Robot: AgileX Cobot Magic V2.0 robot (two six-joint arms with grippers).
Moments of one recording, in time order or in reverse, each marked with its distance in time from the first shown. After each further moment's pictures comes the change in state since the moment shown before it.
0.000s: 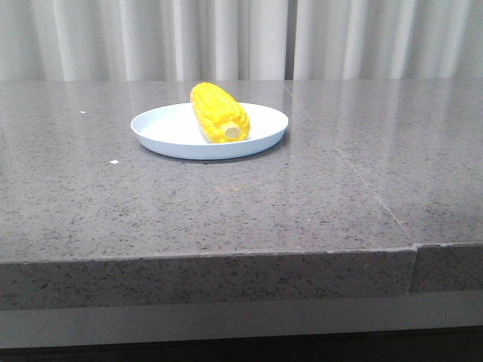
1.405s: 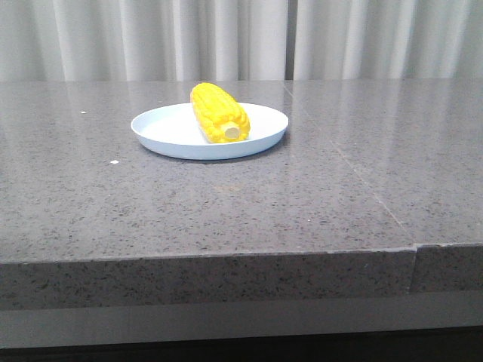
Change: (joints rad) left arm 0.000 0.000 0.000 0.000 0.000 0.000; right arm 0.000 -0.405 0.209 -0.016 0.027 0.000
